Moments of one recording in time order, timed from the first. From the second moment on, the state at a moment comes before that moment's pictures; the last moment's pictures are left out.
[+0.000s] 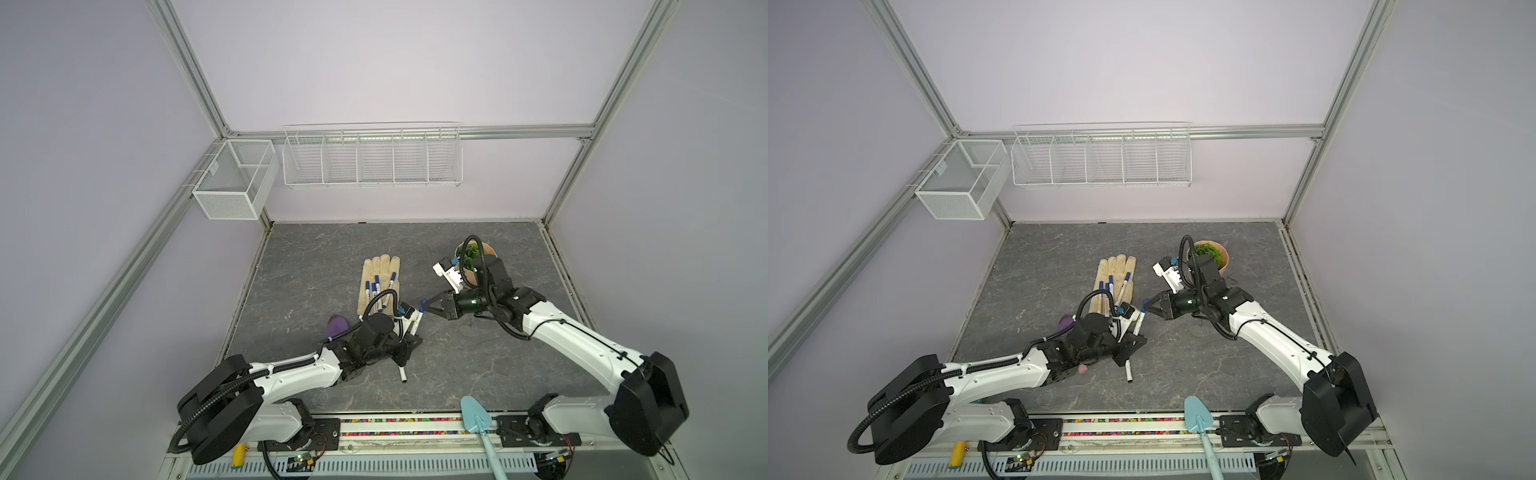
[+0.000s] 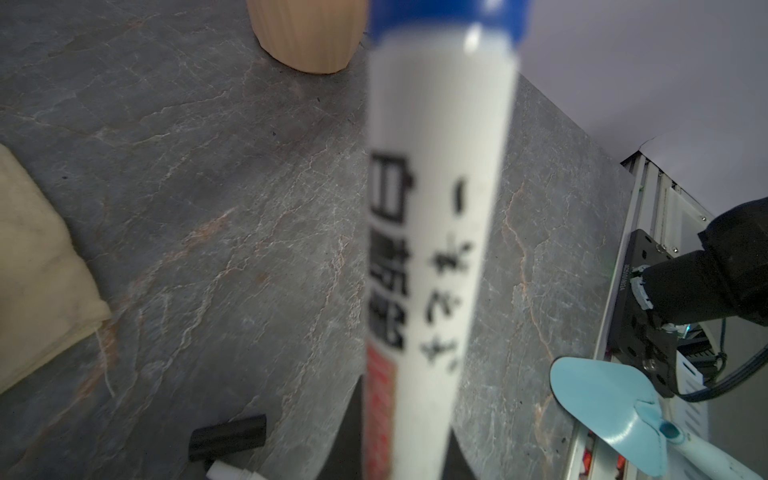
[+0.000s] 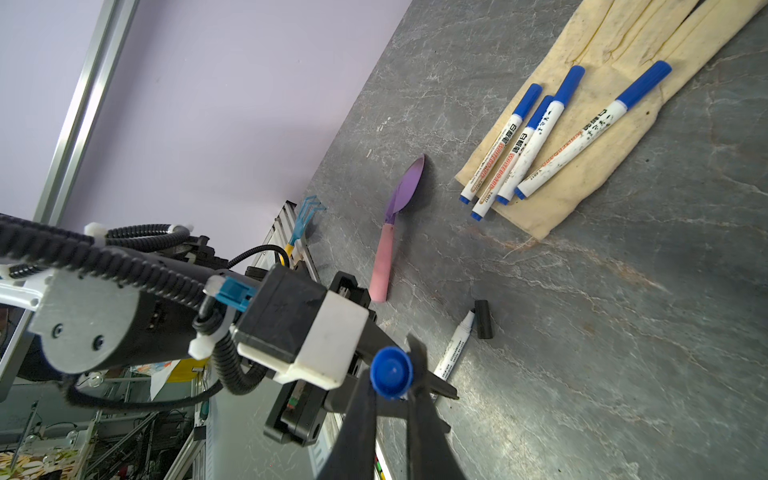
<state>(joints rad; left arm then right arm) -0.96 1.28 0.52 0.23 0.16 -0.29 0.57 1.33 0.95 -0.34 -0.75 0.36</state>
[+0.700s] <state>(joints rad) -0.78 1.35 0.61 0.31 0.05 -0.53 0.47 1.40 0.87 -0.53 -0.71 0.44</state>
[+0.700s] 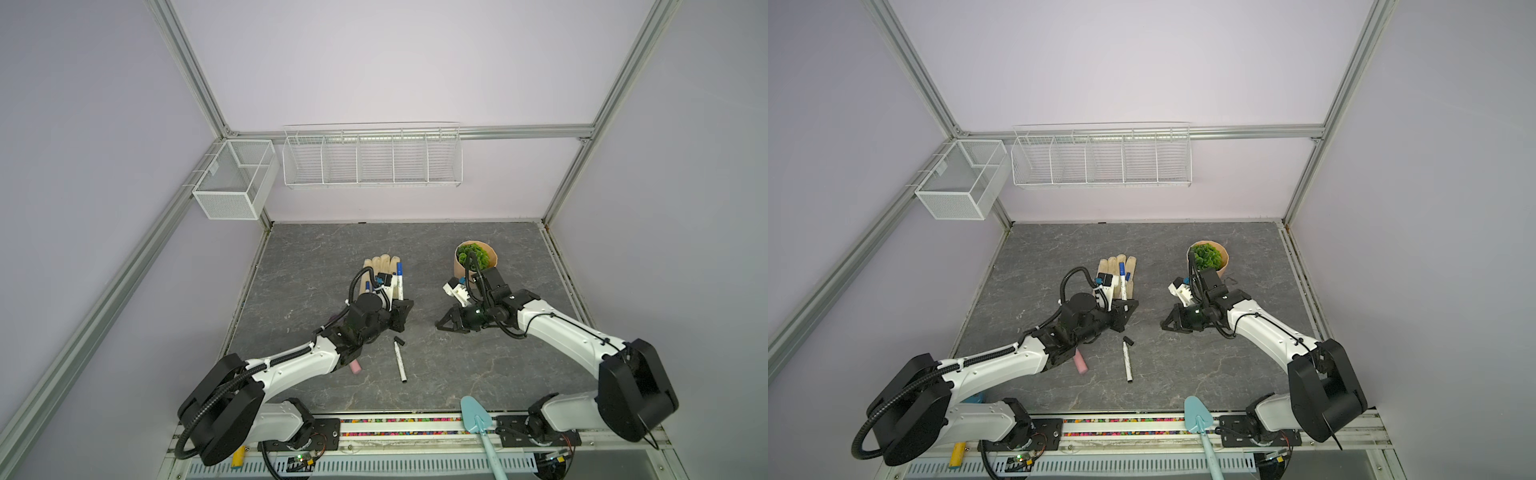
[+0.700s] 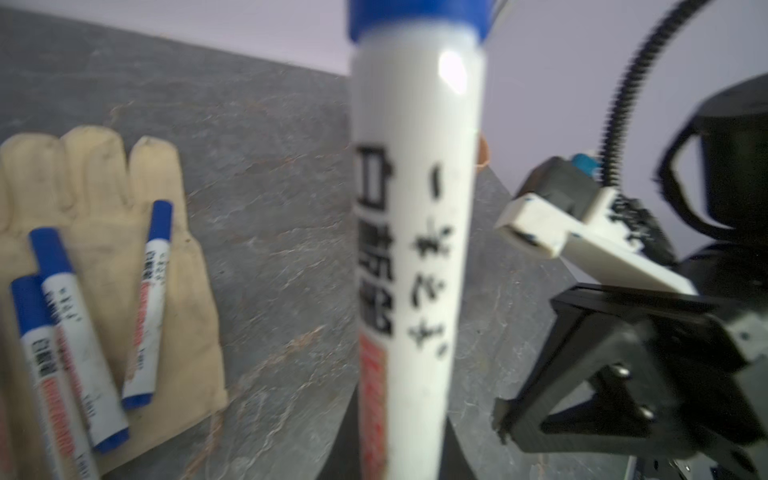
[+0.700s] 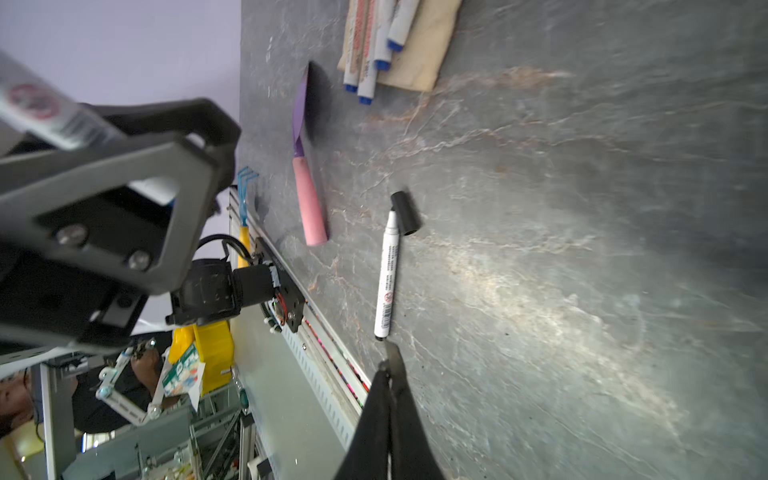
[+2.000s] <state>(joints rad) -0.60 1.60 0.96 -0.17 0.11 -0.67 0.48 1.39 0.86 -0.54 -0.68 0.41</state>
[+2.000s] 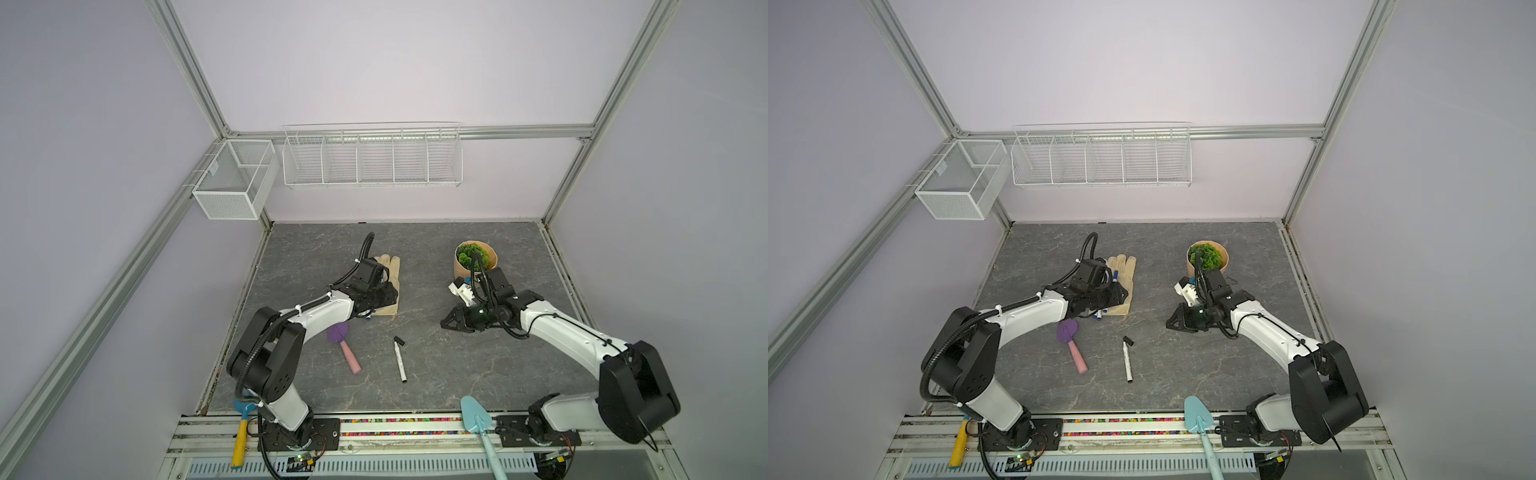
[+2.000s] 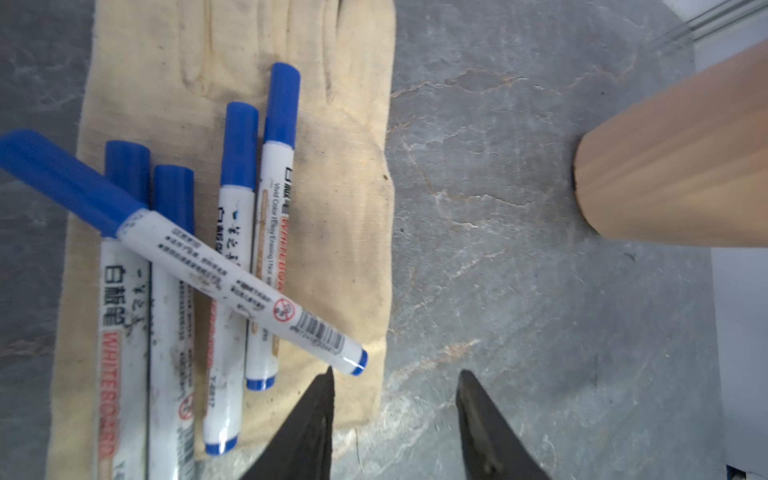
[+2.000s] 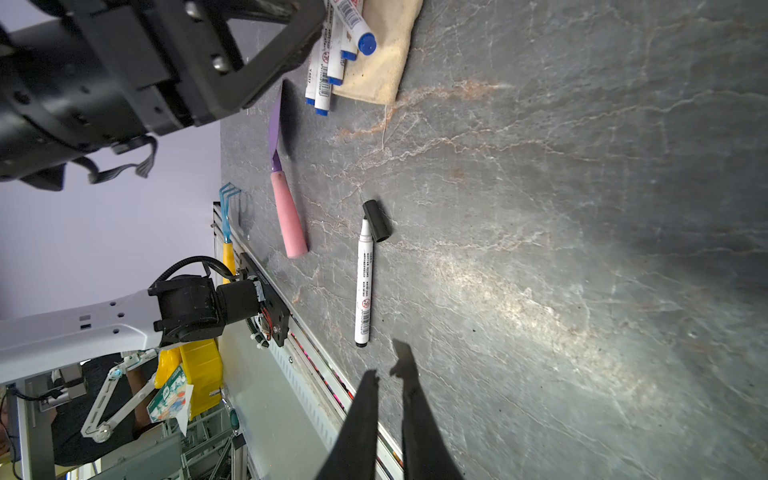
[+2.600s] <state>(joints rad) -0.60 1.09 0.56 -0.25 -0.25 -0.95 0.97 1.79 1.22 -0.77 -0.36 0.21</state>
